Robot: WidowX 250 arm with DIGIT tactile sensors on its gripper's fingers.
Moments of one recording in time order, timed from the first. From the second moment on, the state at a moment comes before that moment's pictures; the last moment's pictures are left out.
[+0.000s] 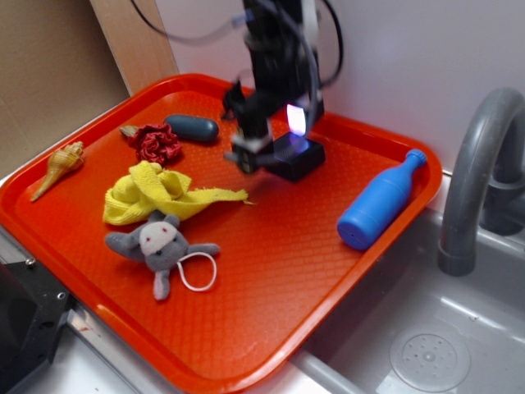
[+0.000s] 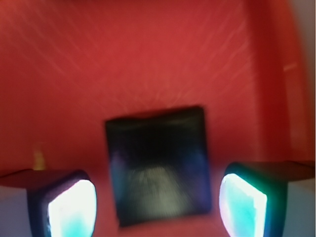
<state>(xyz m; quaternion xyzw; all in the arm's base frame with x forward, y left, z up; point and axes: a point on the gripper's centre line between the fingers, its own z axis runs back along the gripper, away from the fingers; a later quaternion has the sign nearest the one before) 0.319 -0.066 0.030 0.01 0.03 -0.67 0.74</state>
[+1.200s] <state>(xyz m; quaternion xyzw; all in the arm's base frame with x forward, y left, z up) 0.286 0.030 0.167 0.05 -0.04 -0.38 0.92</state>
